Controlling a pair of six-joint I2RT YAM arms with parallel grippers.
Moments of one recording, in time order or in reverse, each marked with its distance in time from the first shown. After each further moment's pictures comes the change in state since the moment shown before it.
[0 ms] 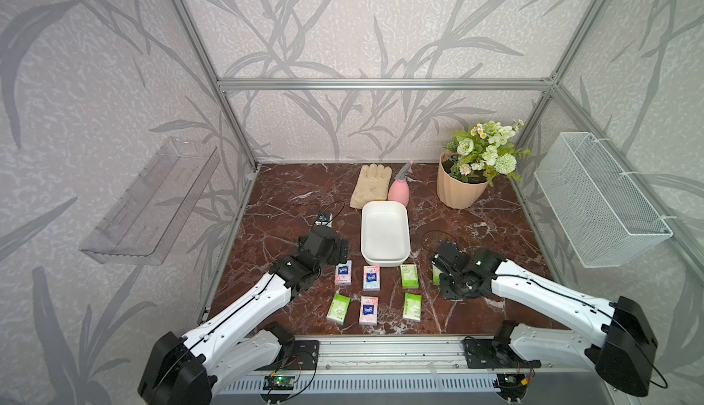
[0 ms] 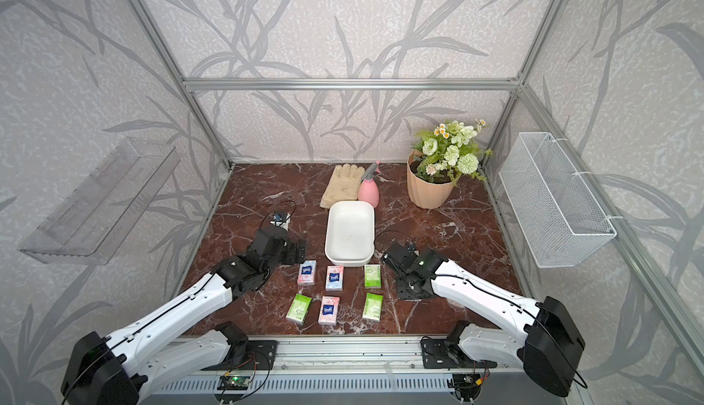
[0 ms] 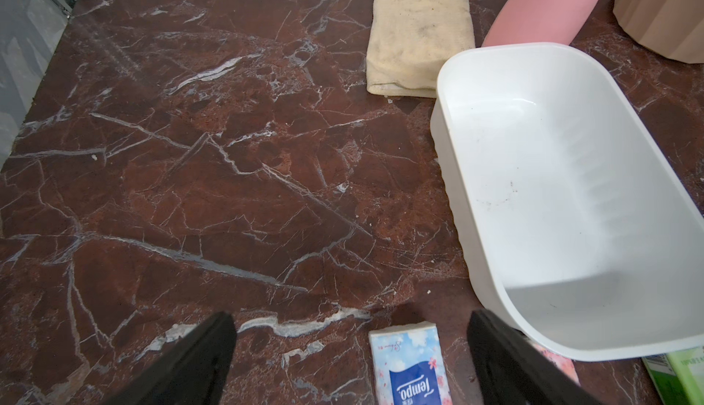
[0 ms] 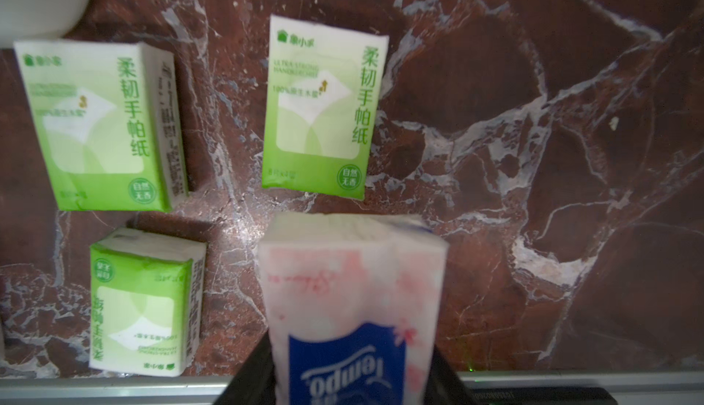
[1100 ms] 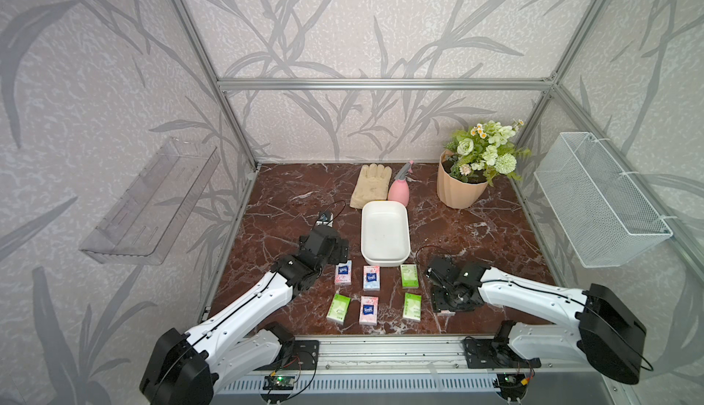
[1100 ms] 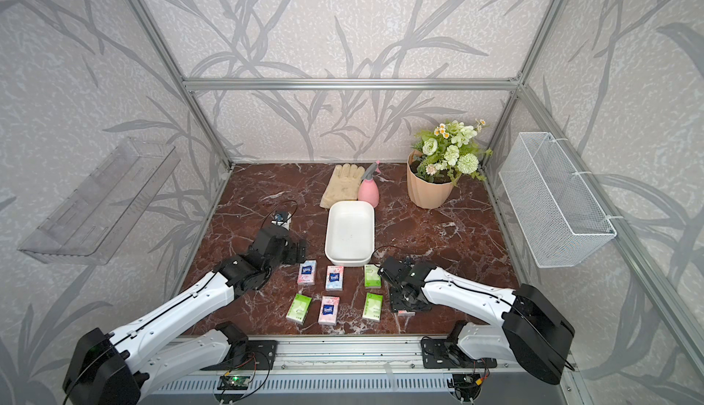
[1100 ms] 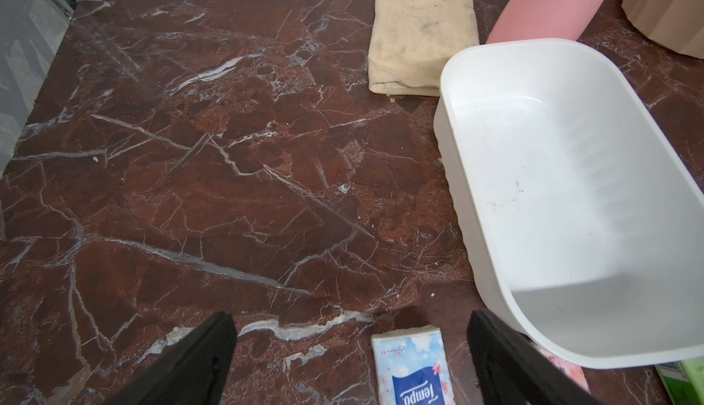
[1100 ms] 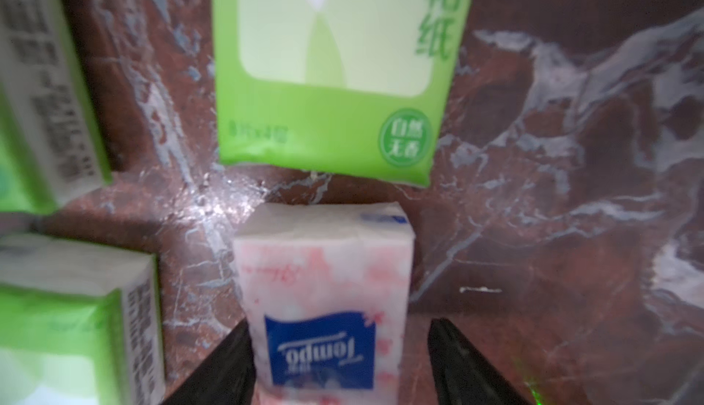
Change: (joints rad) left arm 0.001 0.023 -0.002 0.019 -0.013 0.006; right arm 0.044 0.045 -0.128 0.154 -0.062 0.074
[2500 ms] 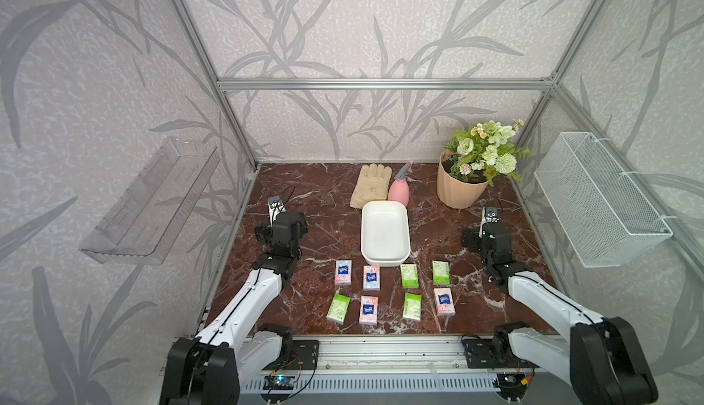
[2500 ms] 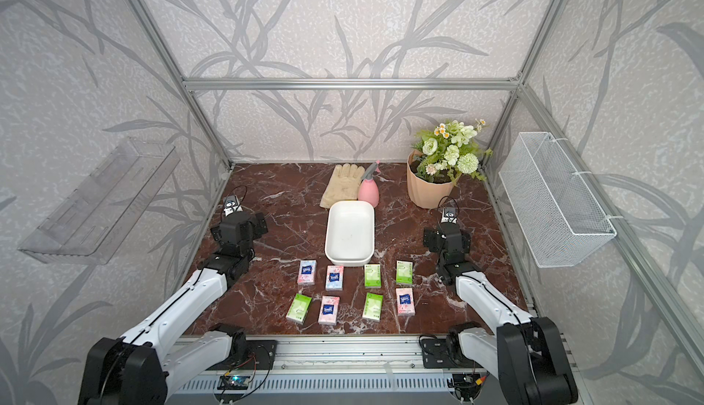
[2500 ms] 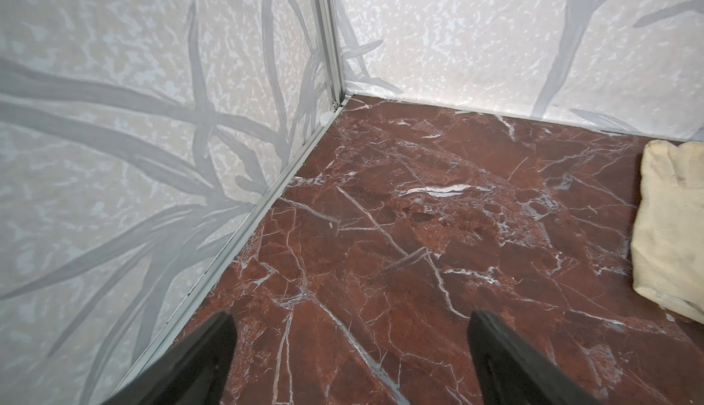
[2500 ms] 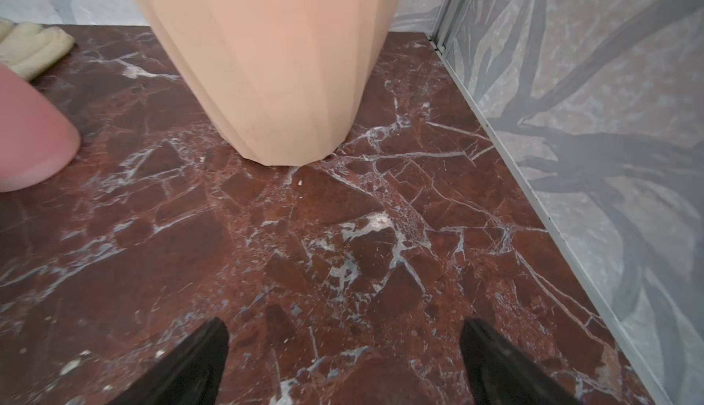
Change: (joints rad) left arm 0.414 0.016 -0.082 0.386 -0.239 0.151; right arm -0.737 -0.048 -0.251 1.128 0.264 -0.772
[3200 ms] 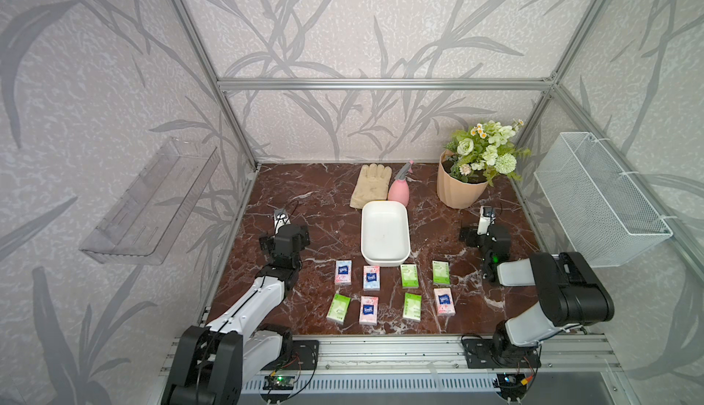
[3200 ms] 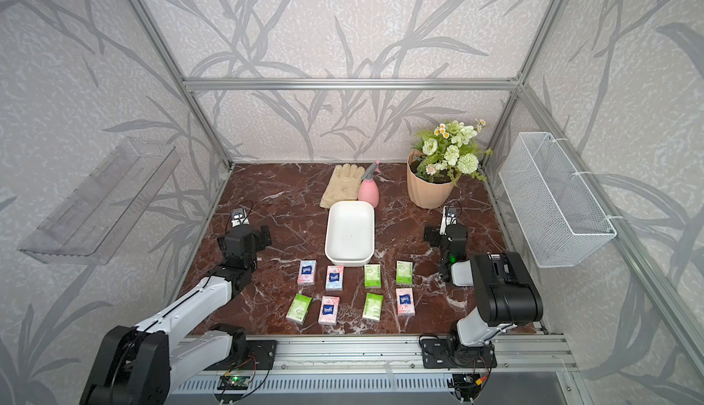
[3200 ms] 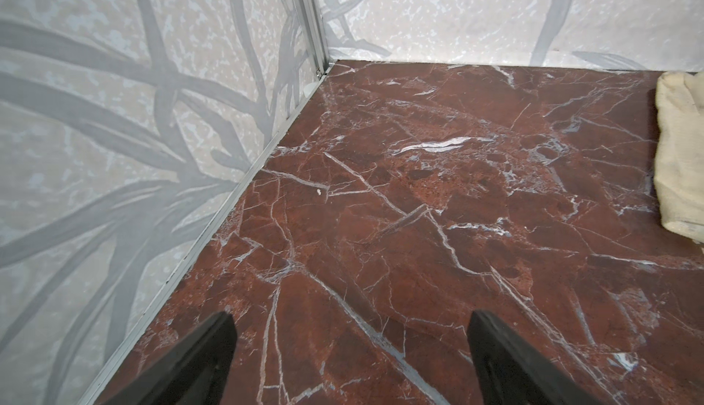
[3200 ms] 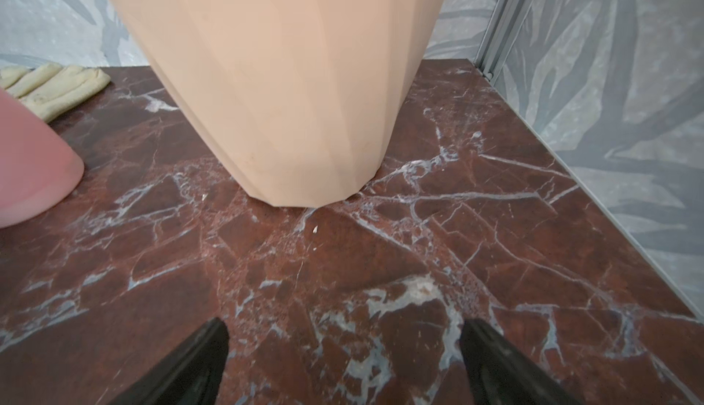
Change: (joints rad) left arm 0.017 0.049 -0.195 0.250 0.074 0.056; right arm -0.130 0.414 -0.031 0.626 -0.254 -0.080
